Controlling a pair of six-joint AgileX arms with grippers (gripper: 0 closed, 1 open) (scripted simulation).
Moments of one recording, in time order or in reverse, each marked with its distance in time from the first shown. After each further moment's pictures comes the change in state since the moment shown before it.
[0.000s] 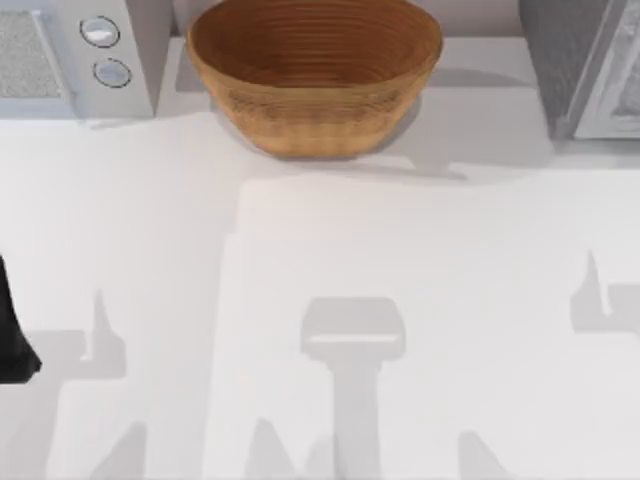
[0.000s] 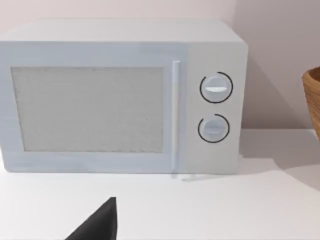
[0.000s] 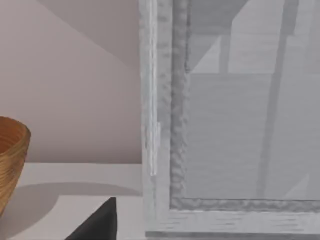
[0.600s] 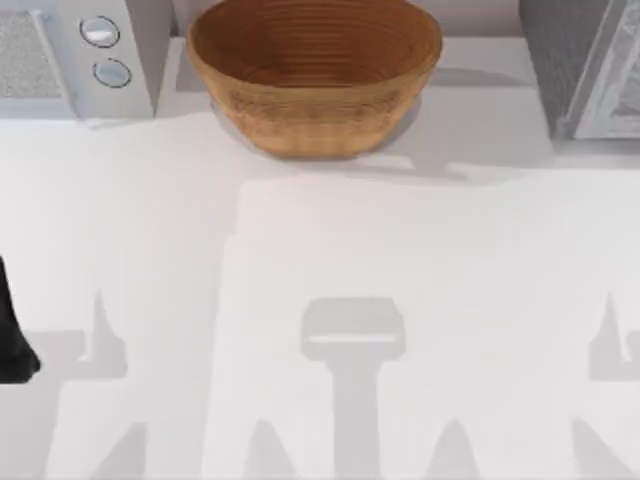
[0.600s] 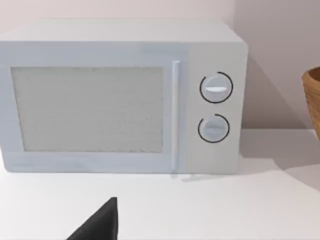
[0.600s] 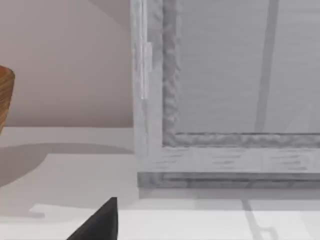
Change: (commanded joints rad) left arm 0.000 0.000 0.000 0.000 0.000 0.000; right arm -0.050 -0.304 -0.370 0.091 -0.039 -0.003
